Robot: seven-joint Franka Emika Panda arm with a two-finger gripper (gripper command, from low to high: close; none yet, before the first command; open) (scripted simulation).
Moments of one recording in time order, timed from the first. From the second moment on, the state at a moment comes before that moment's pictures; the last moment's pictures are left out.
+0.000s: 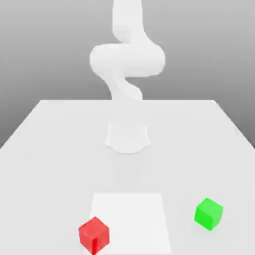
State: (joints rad) arm 0.05 -0.71 -0.06 -2.31 0.02 2.33 0.70
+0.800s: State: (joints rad) arm 0.18 0.15 -0.31 -2.46 0.20 2.64 -0.23
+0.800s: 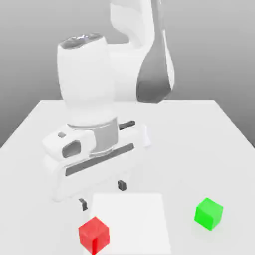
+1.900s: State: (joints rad) arm 0.49 0.17 0.01 -2.57 0.00 2.74 -0.64
